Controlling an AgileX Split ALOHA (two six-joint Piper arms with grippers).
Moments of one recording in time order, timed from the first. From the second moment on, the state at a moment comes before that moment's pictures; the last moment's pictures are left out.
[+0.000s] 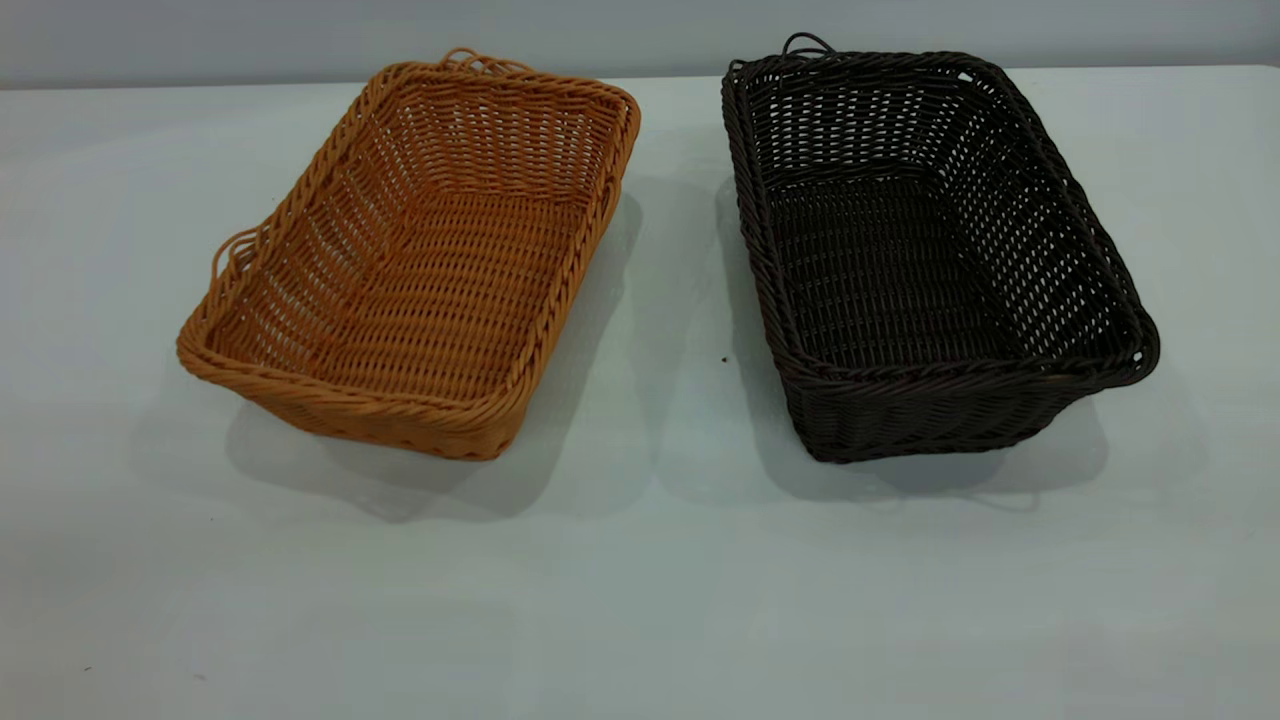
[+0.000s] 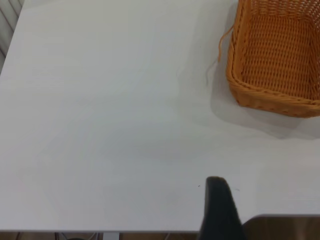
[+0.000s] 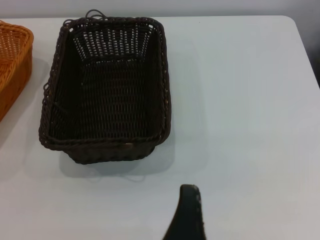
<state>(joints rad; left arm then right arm) 0.00 -0.02 -0.49 -0.01 1.11 -0.04 0.01 -0.02 -0.47 0.08 1.12 -0.05</state>
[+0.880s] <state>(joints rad) 0.00 -0.01 -0.49 -0.01 1.11 -0.04 0.01 -0.01 -0.47 0.09 1.11 -0.06</state>
